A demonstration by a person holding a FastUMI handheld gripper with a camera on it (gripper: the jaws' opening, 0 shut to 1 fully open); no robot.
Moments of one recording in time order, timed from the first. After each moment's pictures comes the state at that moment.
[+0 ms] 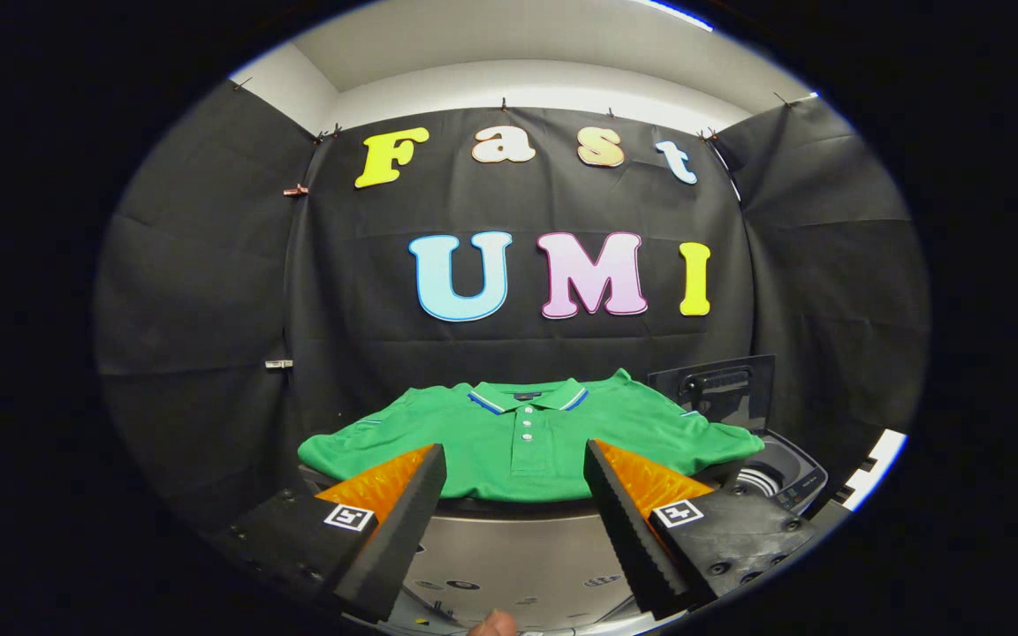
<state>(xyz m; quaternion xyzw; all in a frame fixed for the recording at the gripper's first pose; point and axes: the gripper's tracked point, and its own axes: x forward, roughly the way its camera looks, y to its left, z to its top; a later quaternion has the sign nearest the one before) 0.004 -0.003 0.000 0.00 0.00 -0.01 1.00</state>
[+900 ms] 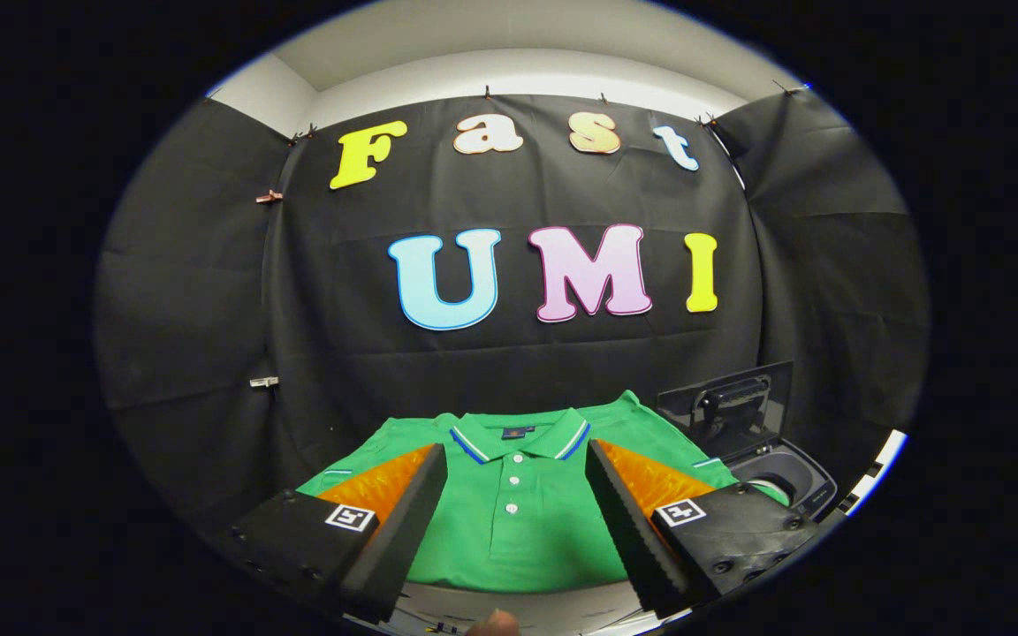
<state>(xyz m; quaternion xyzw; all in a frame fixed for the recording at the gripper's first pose) 0.093 -0.019 0.043 0.03 0.03 0.00 1.00</state>
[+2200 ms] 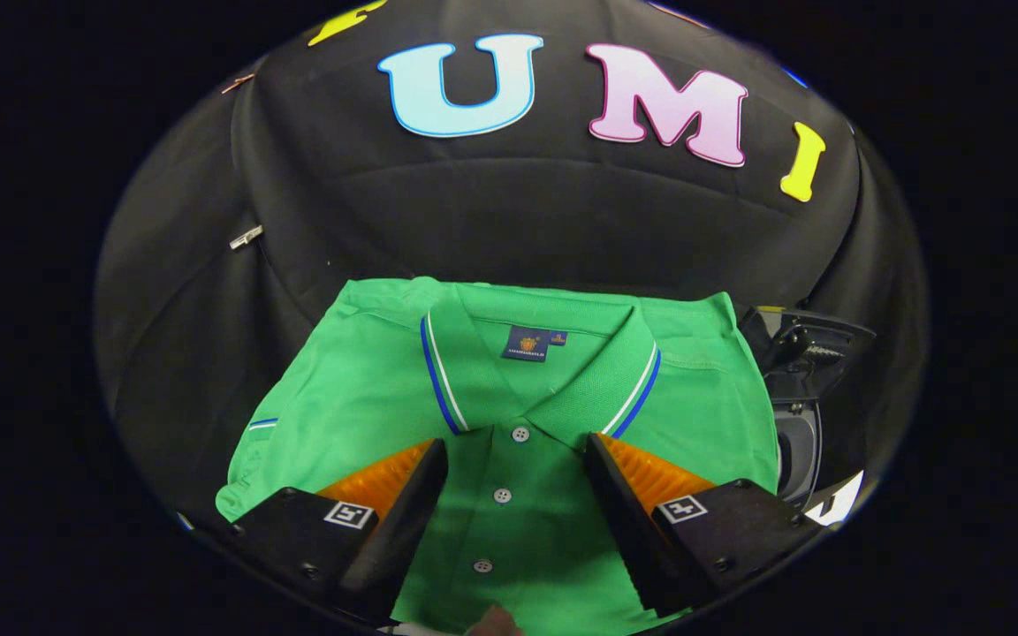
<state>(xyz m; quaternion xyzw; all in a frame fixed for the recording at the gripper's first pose) 0.189 -0.020 -0.058 -0.03 0.41 0.04 0.91</state>
